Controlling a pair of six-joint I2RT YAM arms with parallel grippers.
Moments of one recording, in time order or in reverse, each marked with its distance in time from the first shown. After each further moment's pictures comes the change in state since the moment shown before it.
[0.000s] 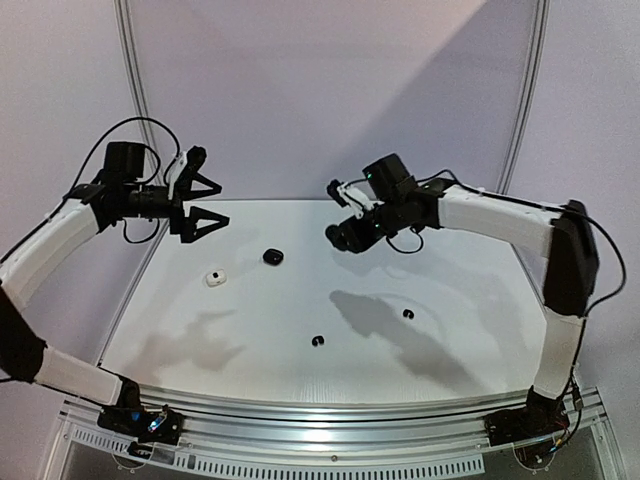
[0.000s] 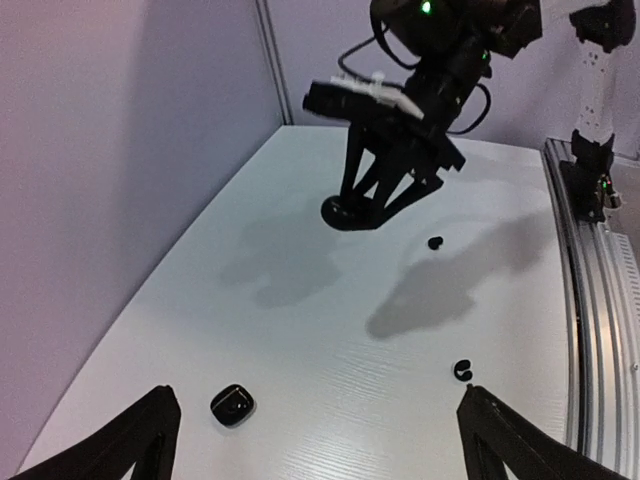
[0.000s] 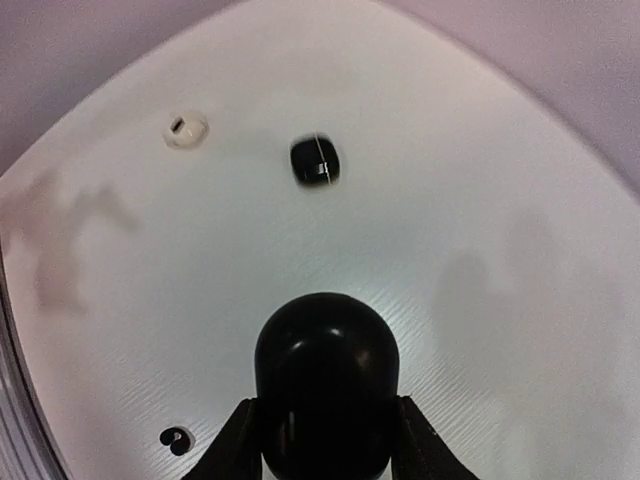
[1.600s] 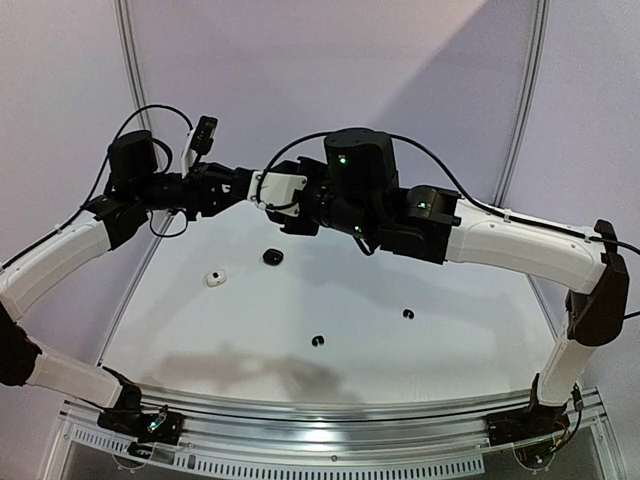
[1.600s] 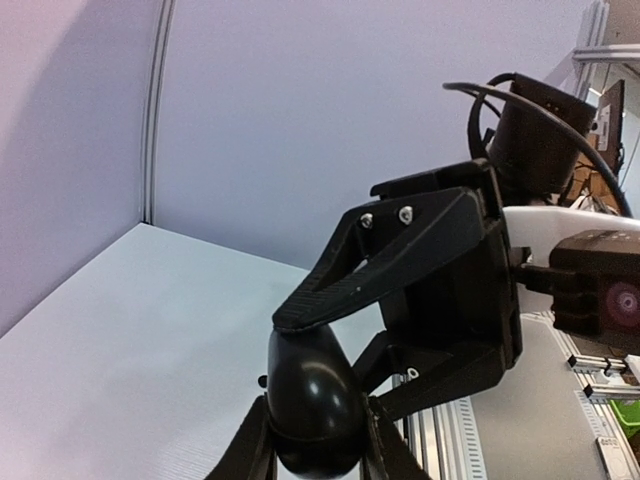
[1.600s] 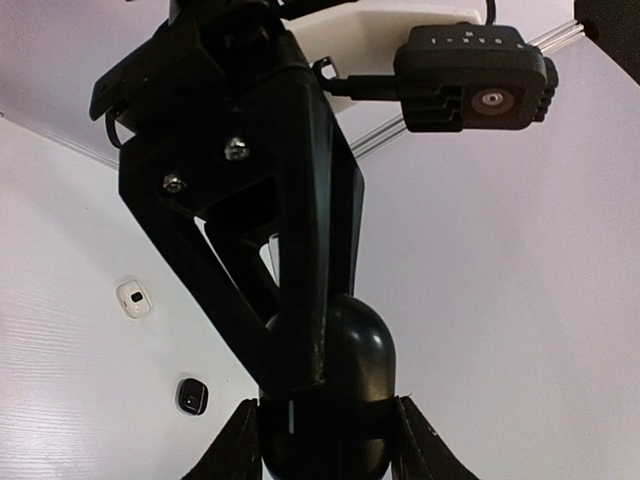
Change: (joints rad) left arm -0.217 -0.050 -0.108 0.592 0.203 -0.750; right arm 0.424 -0.162 0.095 0.412 0.454 -0.891
